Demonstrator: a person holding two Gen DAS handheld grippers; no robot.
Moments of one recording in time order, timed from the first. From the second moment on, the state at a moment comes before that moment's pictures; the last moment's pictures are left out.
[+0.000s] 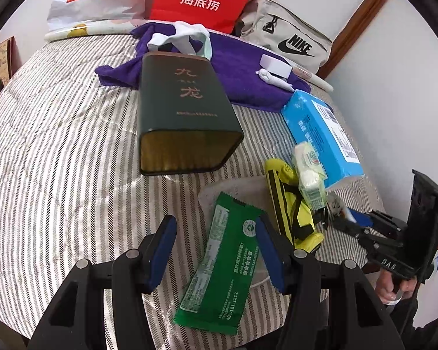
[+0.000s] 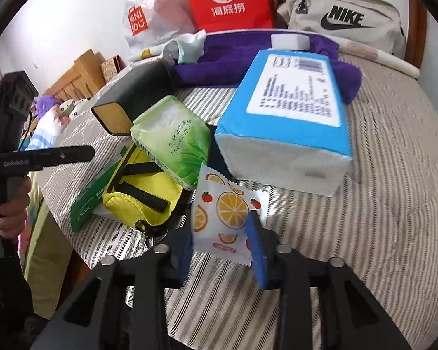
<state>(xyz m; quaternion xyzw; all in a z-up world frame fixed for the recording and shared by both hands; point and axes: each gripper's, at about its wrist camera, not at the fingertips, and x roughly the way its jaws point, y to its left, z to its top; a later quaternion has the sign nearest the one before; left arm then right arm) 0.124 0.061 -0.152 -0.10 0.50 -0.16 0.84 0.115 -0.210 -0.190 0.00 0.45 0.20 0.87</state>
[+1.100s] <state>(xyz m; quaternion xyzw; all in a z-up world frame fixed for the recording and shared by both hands) 0.102 0.007 -0.174 0.06 0.49 -0.17 0.85 0.124 -0.244 -0.209 0.05 0.44 0.16 0.88</state>
